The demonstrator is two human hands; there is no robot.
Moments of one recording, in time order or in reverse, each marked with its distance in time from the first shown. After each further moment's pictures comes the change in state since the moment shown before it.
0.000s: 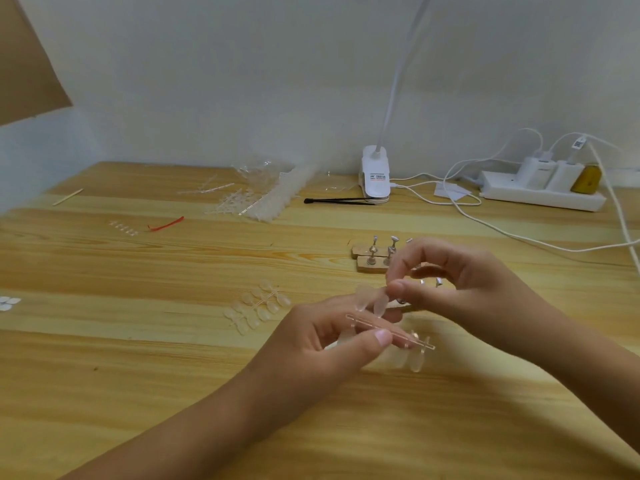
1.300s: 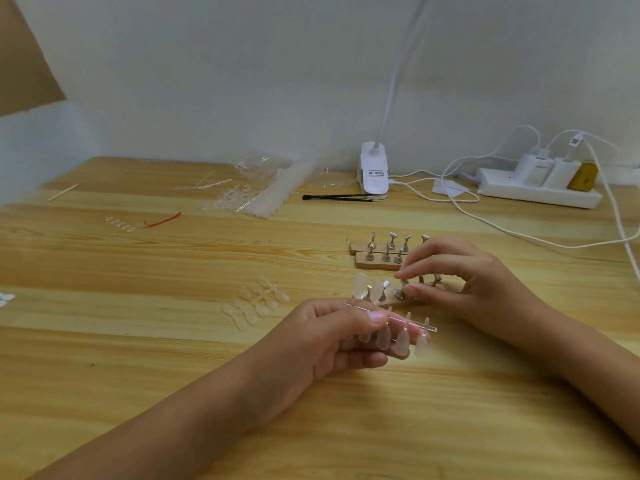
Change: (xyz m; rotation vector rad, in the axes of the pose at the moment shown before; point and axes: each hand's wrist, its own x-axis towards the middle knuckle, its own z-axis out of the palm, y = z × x) left_hand 0.010 0.013 -0.001 -0.515 -0.083 -0.395; right_hand 0.000 0.046 -0.016 -0.456 0.051 -0.227
